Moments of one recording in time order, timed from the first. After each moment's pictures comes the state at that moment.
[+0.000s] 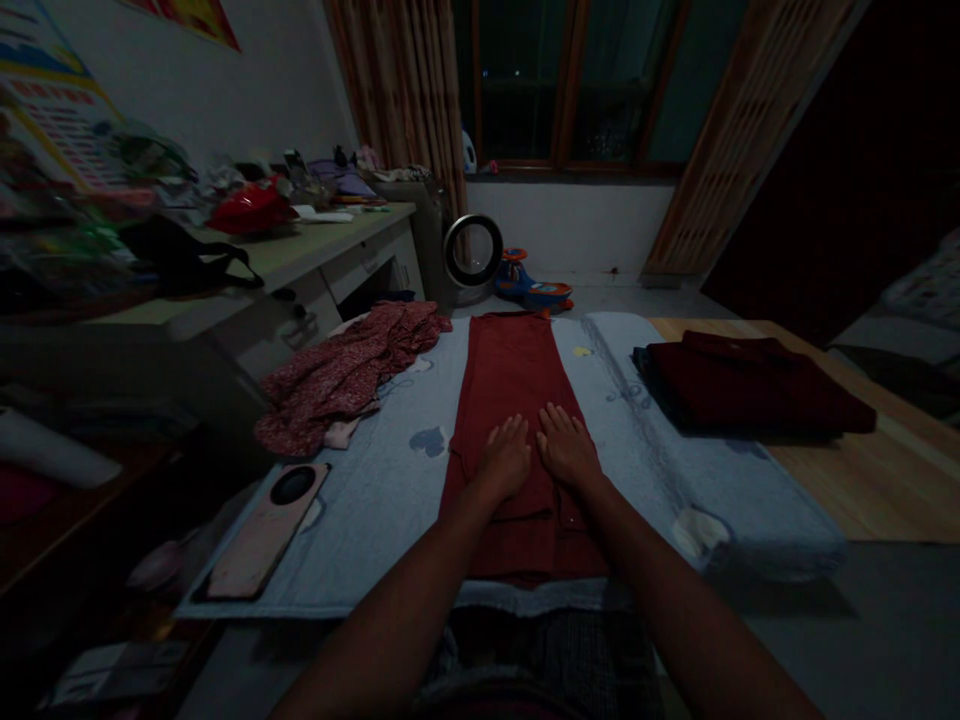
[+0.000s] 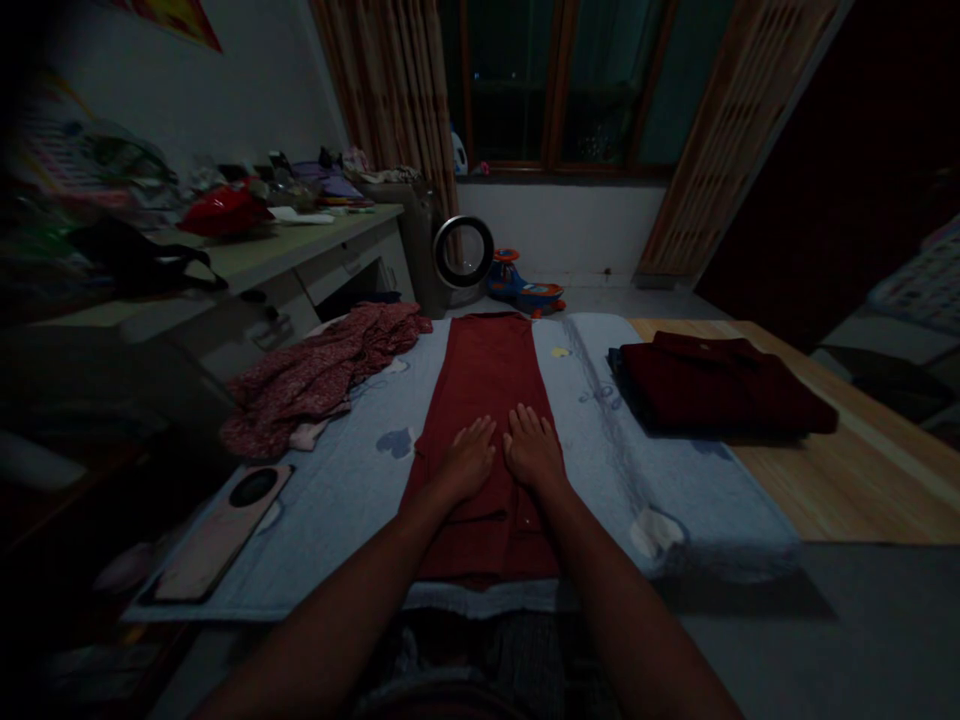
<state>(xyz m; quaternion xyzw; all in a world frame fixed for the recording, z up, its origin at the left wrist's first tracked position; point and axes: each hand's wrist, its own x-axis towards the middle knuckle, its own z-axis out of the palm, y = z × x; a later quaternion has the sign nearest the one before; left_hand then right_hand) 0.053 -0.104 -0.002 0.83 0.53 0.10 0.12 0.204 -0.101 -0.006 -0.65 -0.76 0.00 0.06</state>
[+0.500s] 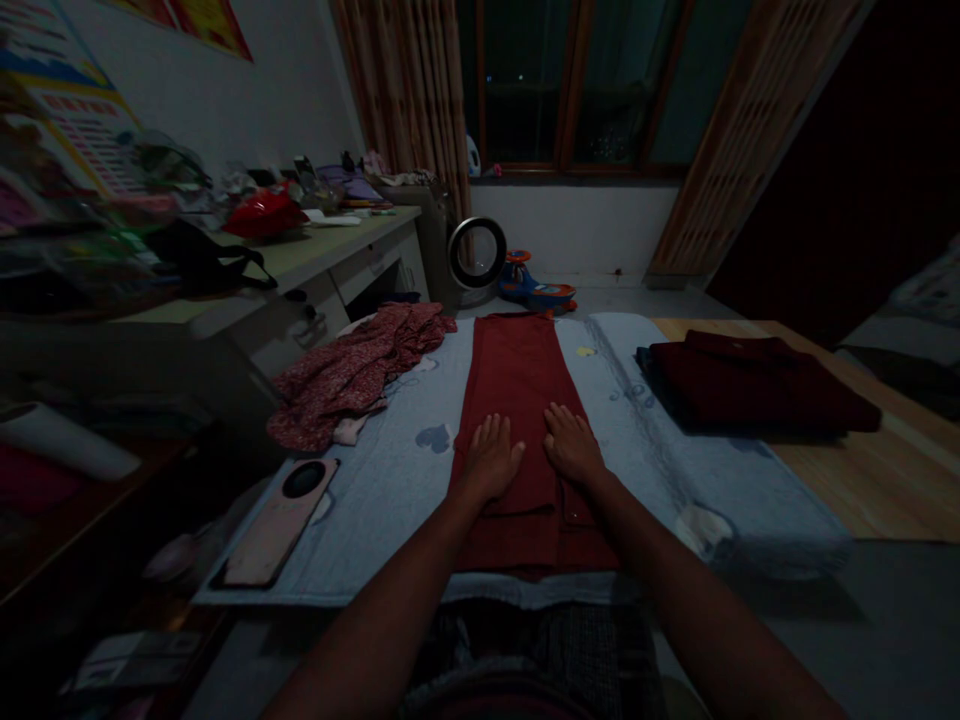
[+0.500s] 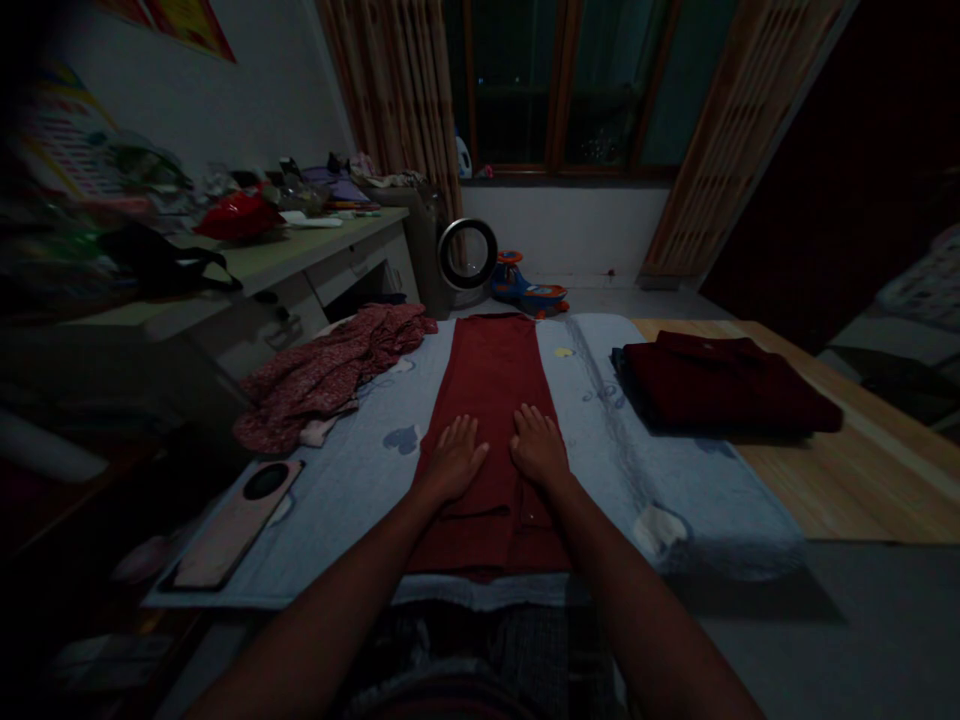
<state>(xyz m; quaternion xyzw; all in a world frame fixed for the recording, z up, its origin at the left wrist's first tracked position) 0.025 -0.112 -0.007 0.81 0.58 0.07 0.05 0.210 -0.098 -0.005 -0.65 -0.76 0.03 0.08</state>
